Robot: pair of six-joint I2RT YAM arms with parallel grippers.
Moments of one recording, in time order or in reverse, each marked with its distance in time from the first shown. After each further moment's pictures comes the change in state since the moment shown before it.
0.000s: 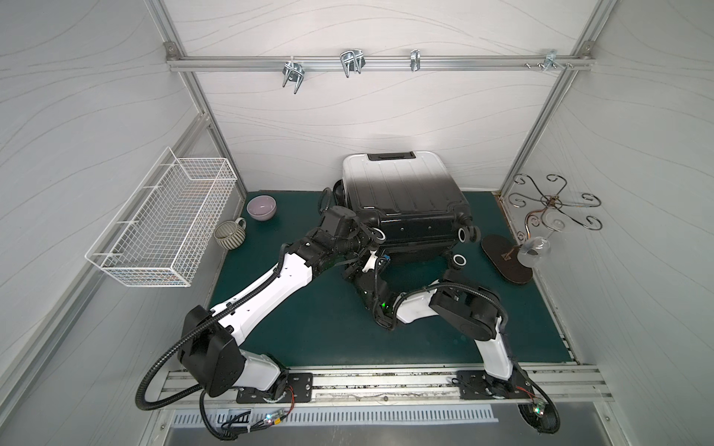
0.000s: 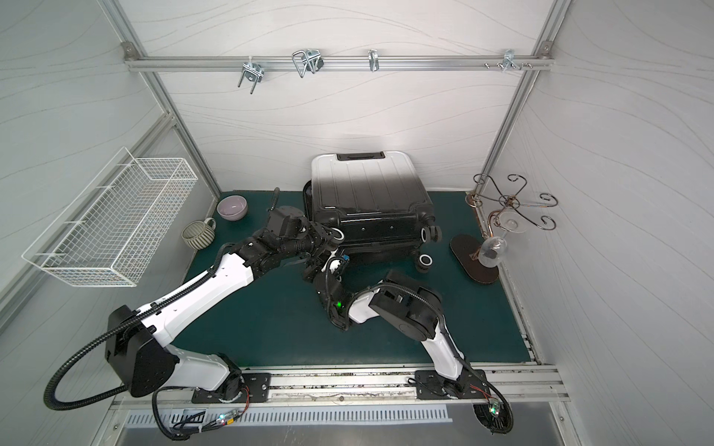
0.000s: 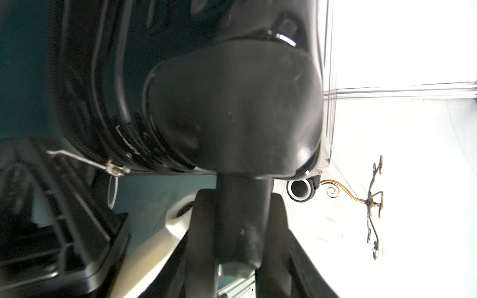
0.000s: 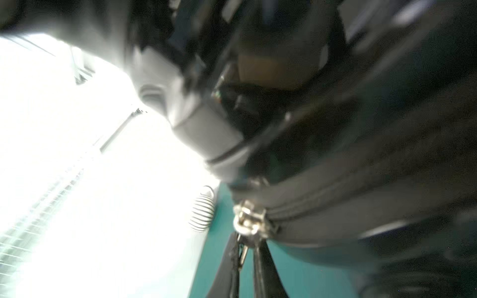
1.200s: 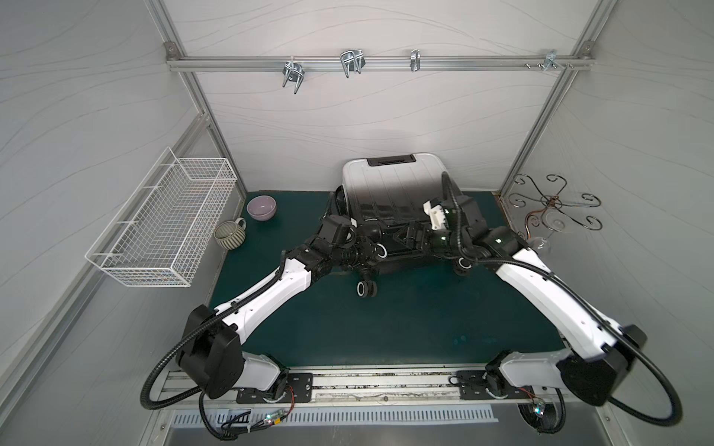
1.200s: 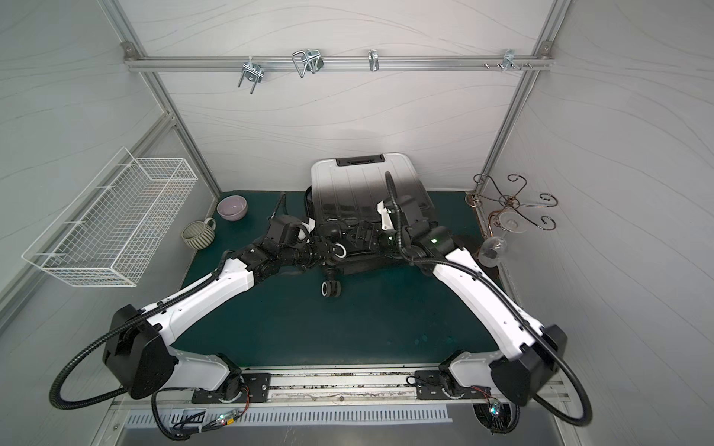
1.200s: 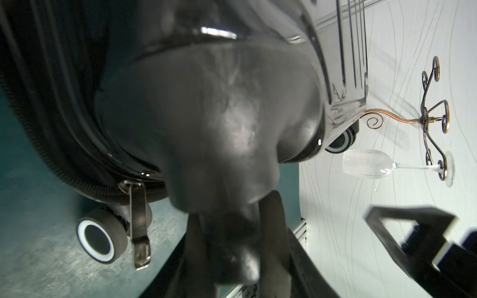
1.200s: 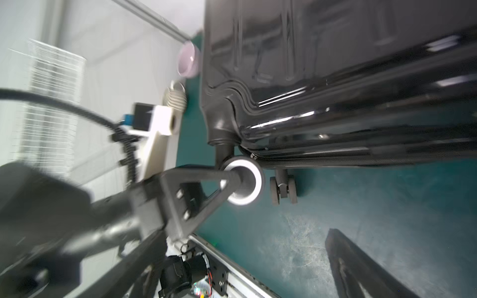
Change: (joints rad) left arm 0.042 -0.043 -0.151 0.044 0.174 0.395; right arm -0.484 -0.688 0.418 -1.814 -0.885 -0.283
